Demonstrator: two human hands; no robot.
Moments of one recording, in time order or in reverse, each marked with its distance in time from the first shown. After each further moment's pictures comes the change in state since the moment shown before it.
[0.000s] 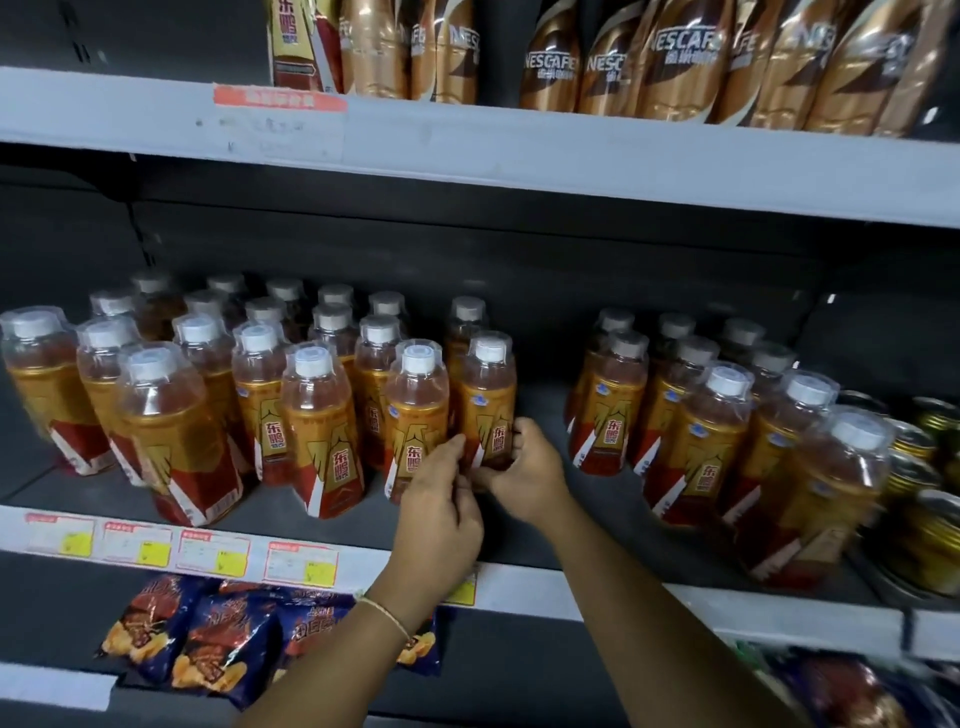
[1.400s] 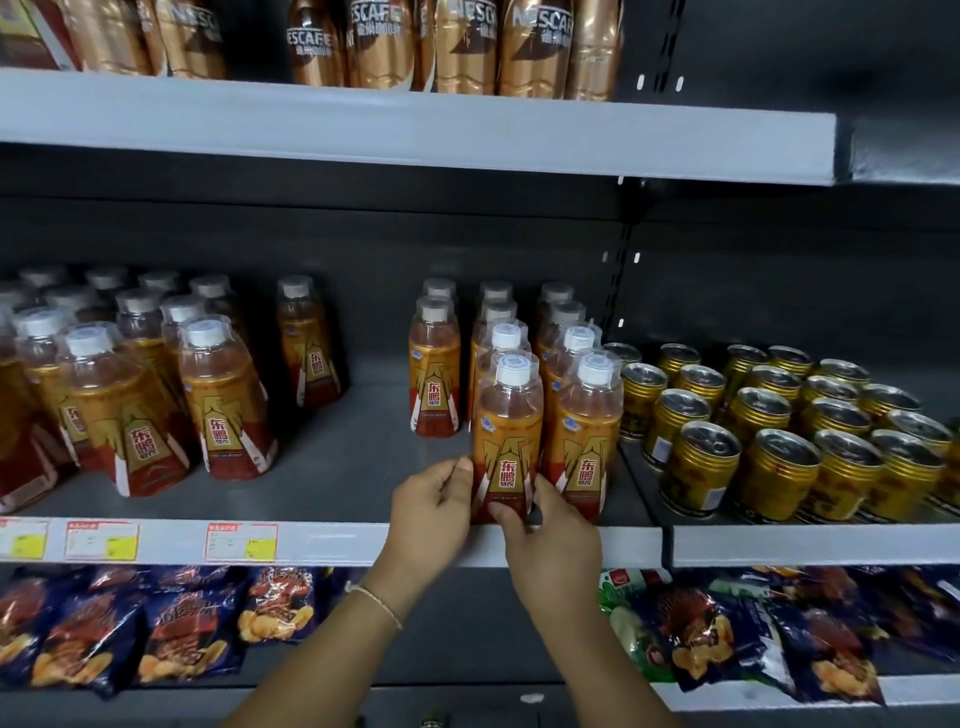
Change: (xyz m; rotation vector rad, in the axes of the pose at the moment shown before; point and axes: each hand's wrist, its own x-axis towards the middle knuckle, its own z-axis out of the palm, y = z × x) left_hand -0.052 0.115 0.155 -0.311 -0.165 -0.266; right_hand -0.147 0.082 -0.174 -0.410 0.399 0.020
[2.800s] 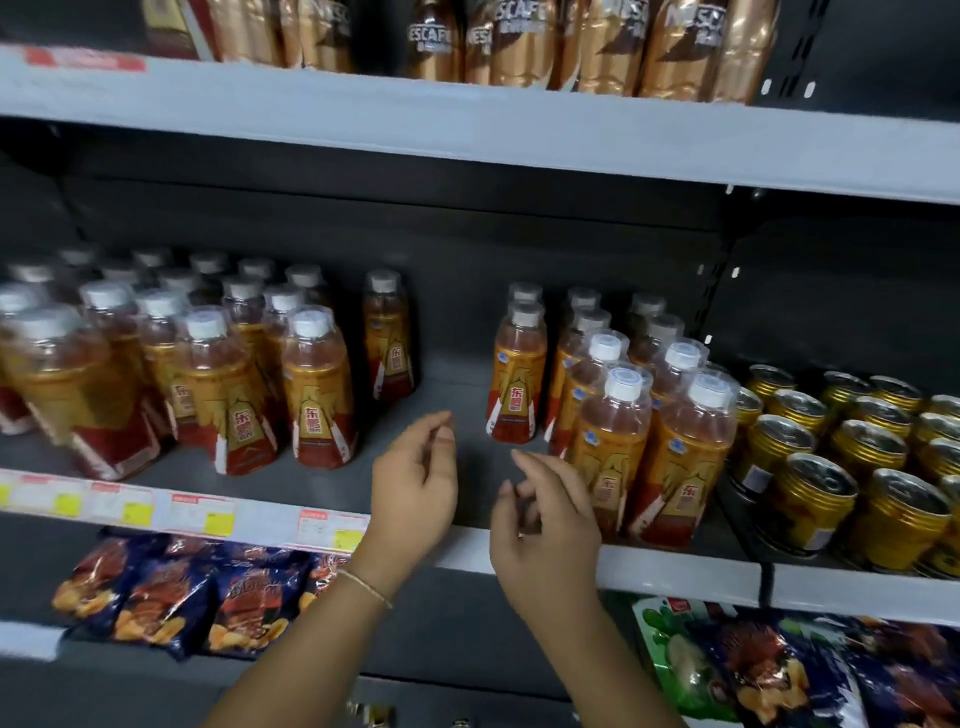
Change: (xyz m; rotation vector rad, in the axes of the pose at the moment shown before) left_hand 0.022 -0.006 -0.090 0.107 0.285 0.197; right_hand -0.016 -0.074 0.045 0.368 0.307 -0.511
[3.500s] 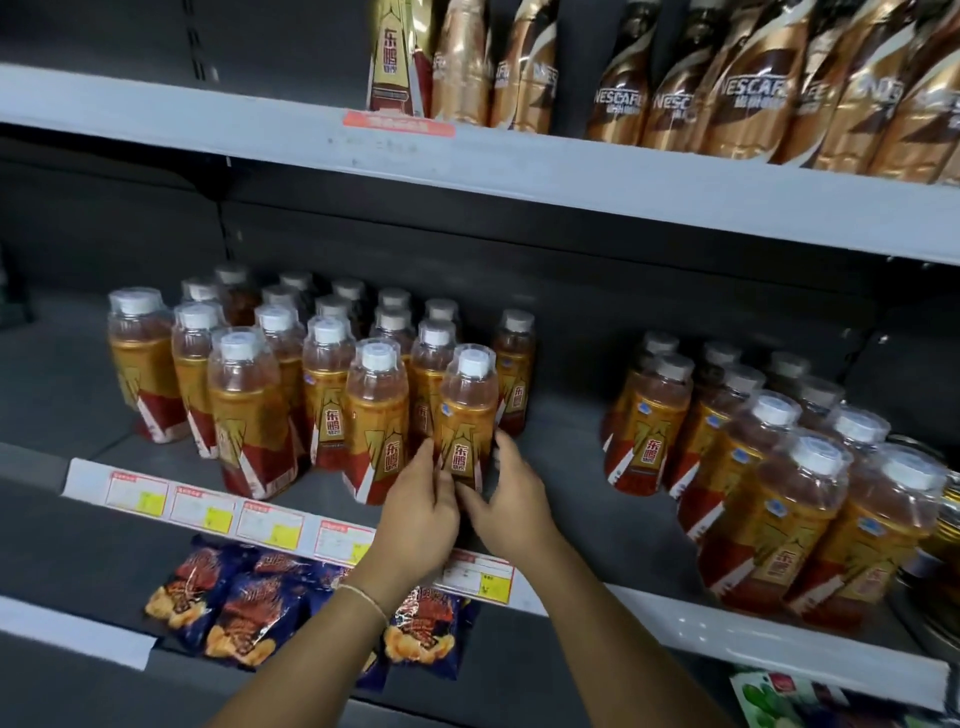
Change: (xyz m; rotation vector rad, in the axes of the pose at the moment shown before) left_hand 0.050 -0.081 -0.130 0.222 -0.139 -0.123; right_hand 0.030 -0.046 0.184 -0.020 -0.629 0.308
